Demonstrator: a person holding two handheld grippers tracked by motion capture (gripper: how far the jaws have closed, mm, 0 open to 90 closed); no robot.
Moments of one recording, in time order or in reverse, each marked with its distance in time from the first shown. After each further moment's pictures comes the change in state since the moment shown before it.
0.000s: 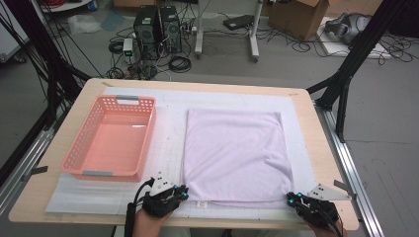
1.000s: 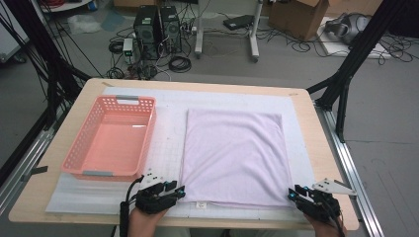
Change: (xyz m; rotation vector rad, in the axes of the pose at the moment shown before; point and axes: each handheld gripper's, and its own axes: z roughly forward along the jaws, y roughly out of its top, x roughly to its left) left arm 0.016 0.000 -0.007 -0.021 -0.008 -0.131; right arm -0.009 0.009 0.005 -0.023 -0.066 0.142
